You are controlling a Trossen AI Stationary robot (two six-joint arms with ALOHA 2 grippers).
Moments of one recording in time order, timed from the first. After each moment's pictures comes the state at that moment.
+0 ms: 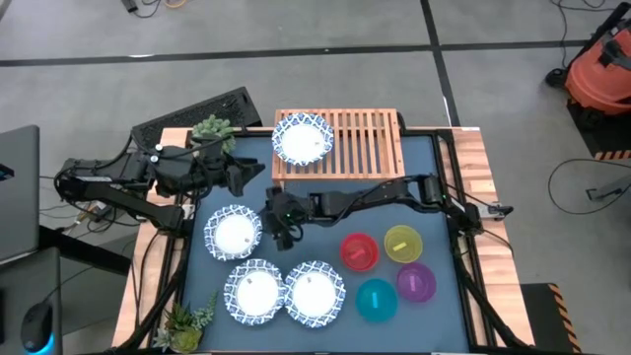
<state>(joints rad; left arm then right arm) -0.12 0.99 1.28 -0.57 -0.53 -0.83 0.05 2.26 1.78 -0.04 0.06 -0.45</state>
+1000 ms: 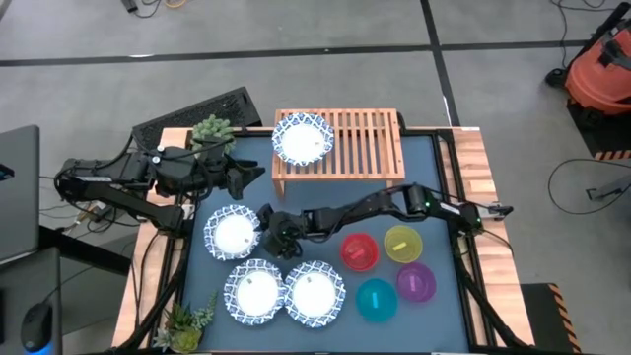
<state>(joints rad) -0.12 0.99 1.28 -0.60 -0.51 -0.81 0.07 2.43 1.81 0.05 0.10 -0.87</state>
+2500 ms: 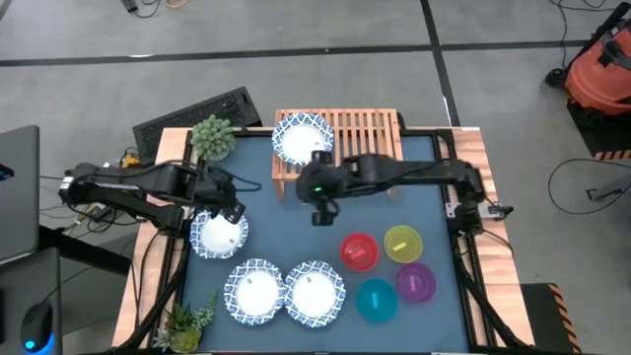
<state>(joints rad) -0.05 1.02 1.00 -1.21 -0.29 -1.01 0.06 1.92 2.07 -1.04 0.29 -0.14</state>
